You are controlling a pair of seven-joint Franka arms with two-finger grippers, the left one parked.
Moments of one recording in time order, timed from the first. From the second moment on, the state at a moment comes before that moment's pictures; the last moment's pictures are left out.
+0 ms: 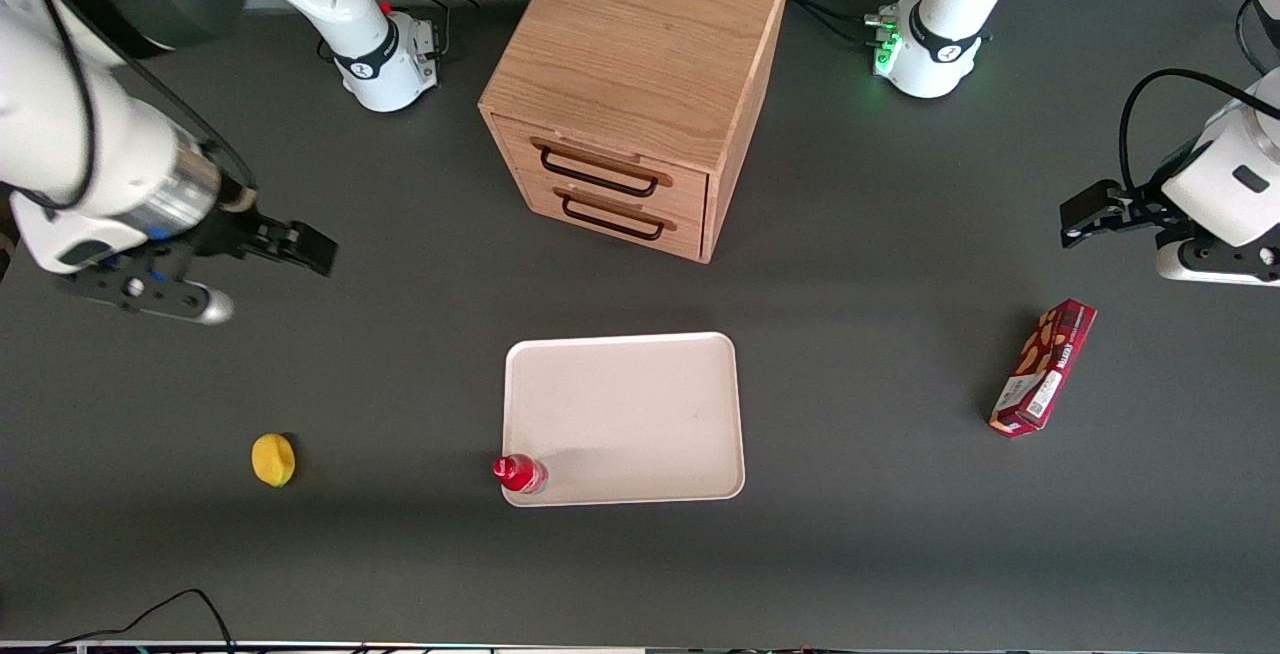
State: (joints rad) arm -0.04 0.19 0.32 -1.33 -0.09 1.42 0.47
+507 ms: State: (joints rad) arm -0.05 -0.19 0.18 -1.96 0.01 1.72 0.32
